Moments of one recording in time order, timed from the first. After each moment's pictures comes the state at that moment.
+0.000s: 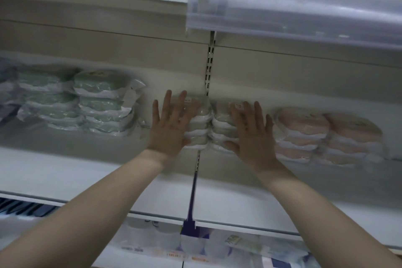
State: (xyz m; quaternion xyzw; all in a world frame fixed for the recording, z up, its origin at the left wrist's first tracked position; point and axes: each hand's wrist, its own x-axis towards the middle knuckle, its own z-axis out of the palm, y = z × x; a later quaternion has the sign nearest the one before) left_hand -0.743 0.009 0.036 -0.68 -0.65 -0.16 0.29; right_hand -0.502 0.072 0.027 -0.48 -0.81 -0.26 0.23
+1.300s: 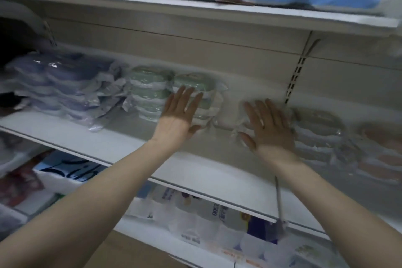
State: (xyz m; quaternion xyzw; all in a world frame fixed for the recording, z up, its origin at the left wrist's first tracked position) left_hand -0.926 -0.088 0.051 -0.65 -0.64 -0.25 0.32; right_hand -0.670 0.003 0.049 -0.33 -0.84 -0.28 0.34
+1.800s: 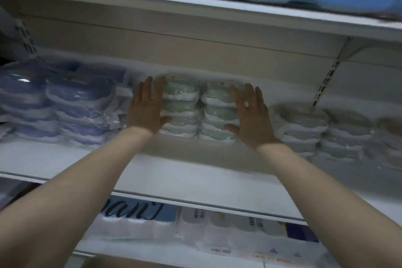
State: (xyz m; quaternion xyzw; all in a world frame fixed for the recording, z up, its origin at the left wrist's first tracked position) left_hand -1.136 -0.066 0.057 -0.62 -0.73 -0.24 0.16; right_hand -0.848 -0.002 0.070 -0.46 -0.84 -0.15 0.24
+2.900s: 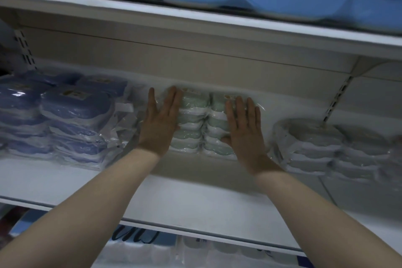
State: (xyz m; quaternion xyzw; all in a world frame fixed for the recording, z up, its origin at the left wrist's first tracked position) left_hand -1.116 -0.048 0.061 -0.59 -0.70 -0.10 0.40; right_hand -0.884 0.031 0.045 -0.44 -0.81 -0.33 0.21
